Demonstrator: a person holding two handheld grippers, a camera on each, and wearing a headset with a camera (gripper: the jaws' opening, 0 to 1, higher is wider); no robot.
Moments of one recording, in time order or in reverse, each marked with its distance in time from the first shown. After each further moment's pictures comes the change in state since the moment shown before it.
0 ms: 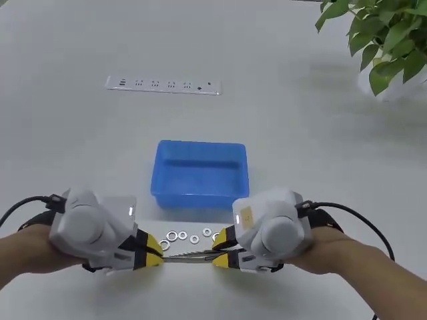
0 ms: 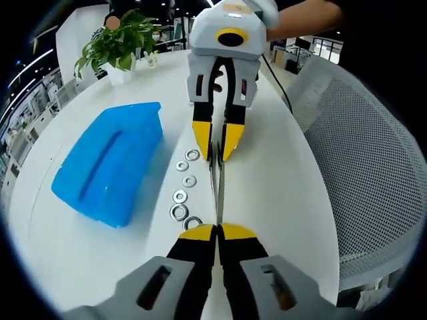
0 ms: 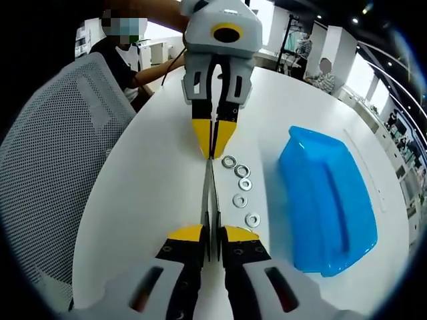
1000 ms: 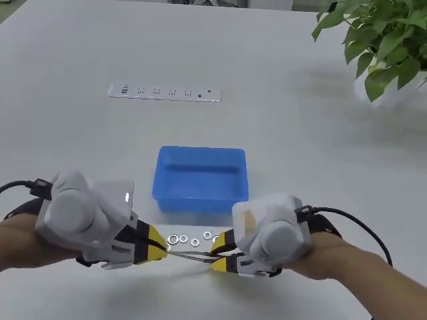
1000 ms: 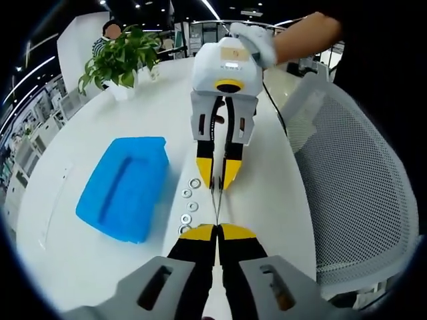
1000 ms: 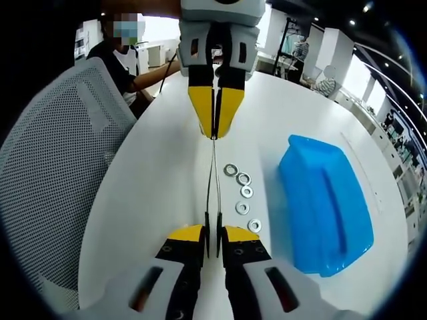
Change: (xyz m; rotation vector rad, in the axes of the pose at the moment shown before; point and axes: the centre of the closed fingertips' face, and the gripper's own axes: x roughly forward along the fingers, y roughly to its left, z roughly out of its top) left arm -0.037 -0.006 0.044 0.021 -0.023 0.033; right arm -0.003 0.004 0.011 0.007 -0.020 -0.022
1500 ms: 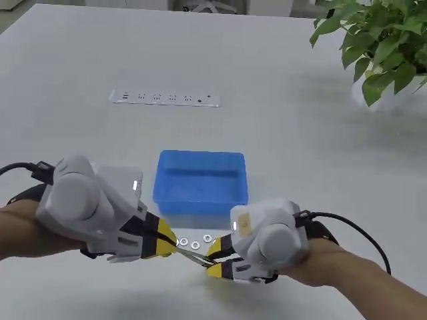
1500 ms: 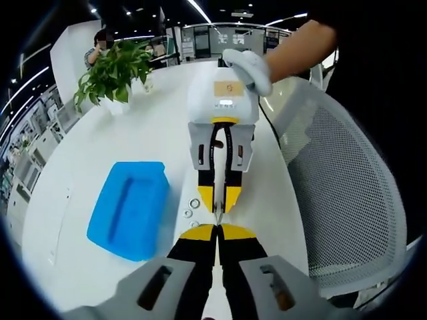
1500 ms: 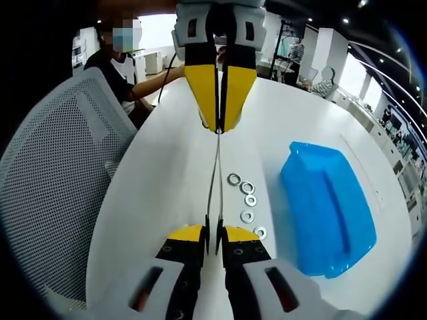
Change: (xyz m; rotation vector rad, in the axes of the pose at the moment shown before) left arm -0.014 -0.002 0.034 0.056 -0.025 -0.015; right arm 0.000 0.006 0.011 0.038 -0.043 -0.002
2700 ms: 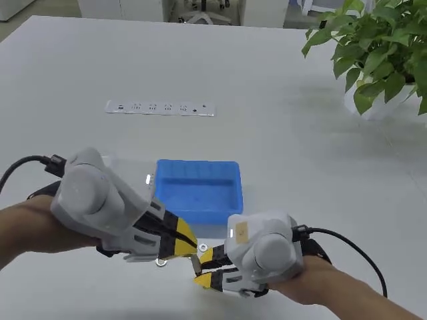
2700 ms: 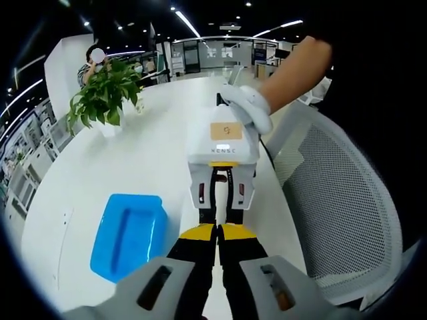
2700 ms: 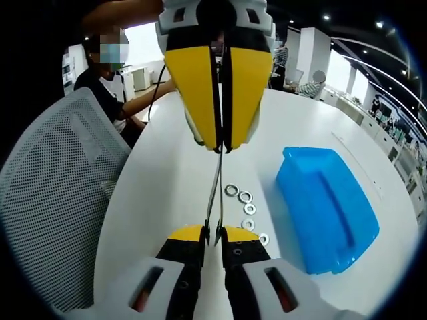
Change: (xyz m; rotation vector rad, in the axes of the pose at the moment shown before) left arm 0.007 0.001 0.039 0.049 -0.102 -0.049; right arm 0.000 0.000 0.011 0.089 -0.078 -0.043
